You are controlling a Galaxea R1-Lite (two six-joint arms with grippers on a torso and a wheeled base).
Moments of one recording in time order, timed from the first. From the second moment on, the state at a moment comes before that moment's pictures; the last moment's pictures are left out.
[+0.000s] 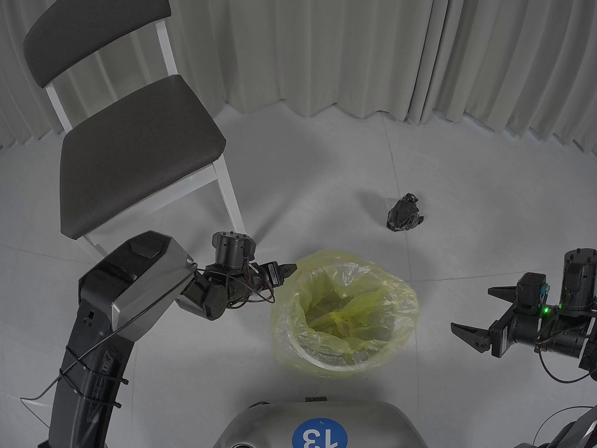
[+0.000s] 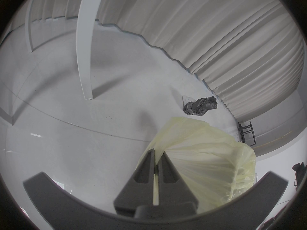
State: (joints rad) left arm -0.37 2.63 -1.53 -0.59 -0.16 -0.49; right arm 0.29 1.45 -0.26 -0.69 0.13 -0.16
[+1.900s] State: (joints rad) left arm -0.32 2.69 -1.53 -0.65 -0.16 -0.44; right arm 0.33 1.51 -0.27 -0.69 0.14 -0.14
